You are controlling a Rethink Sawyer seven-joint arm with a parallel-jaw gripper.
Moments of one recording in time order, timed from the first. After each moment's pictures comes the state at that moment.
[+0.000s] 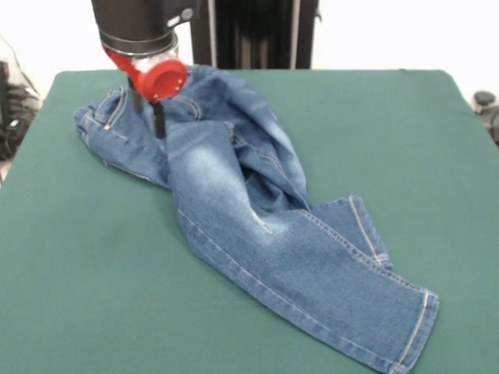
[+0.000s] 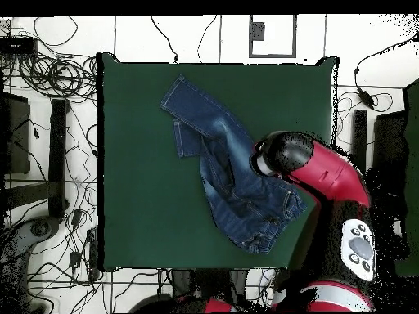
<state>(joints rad) -0.22 -0.48 -0.29 1.41 0.20 0.74 2.17</state>
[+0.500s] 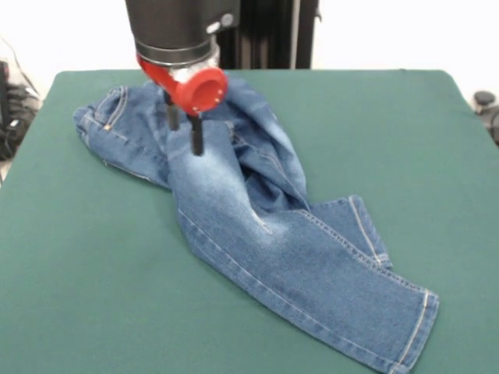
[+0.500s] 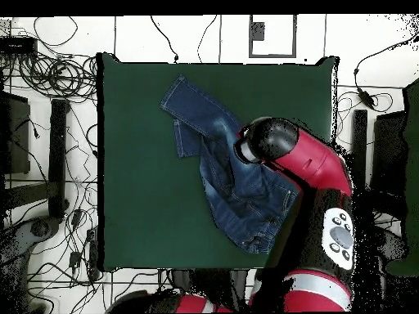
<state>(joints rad) -0.16 -0.46 -0.28 1.38 0.32 0.74 2.17</state>
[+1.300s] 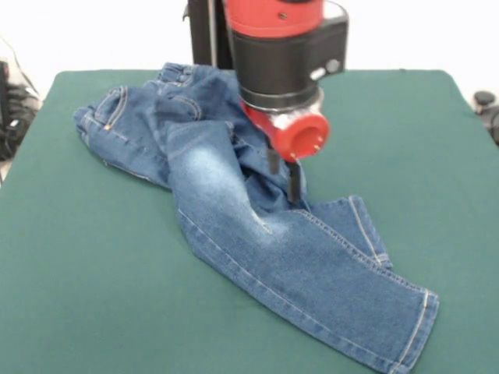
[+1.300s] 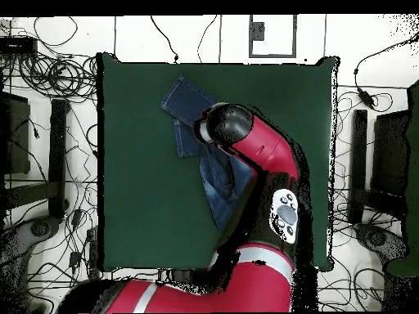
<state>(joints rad) -0.02 -0.36 -0.28 1.34 0.55 0.68 2.37</state>
